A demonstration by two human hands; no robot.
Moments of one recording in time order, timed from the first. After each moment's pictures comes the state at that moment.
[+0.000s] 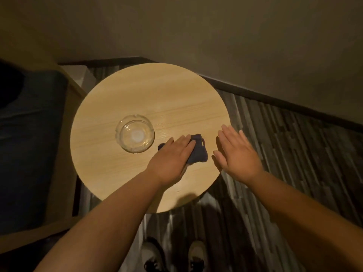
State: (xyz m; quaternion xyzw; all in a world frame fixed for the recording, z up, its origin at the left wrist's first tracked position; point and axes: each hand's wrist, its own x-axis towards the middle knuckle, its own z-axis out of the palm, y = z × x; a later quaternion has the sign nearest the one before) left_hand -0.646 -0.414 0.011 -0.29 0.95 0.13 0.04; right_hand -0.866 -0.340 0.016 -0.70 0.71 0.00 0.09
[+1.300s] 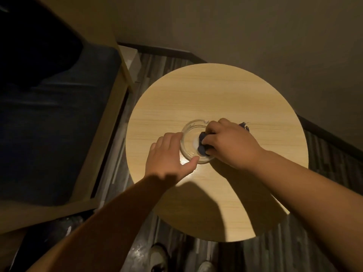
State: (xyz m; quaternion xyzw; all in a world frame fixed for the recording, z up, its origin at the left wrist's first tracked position) left_hand -0.510 -0.462 -0.014 -0.61 0.76 0.17 -0.16; right_hand -0.705 -0.495 0.037 -0.88 0.46 0.03 0.08
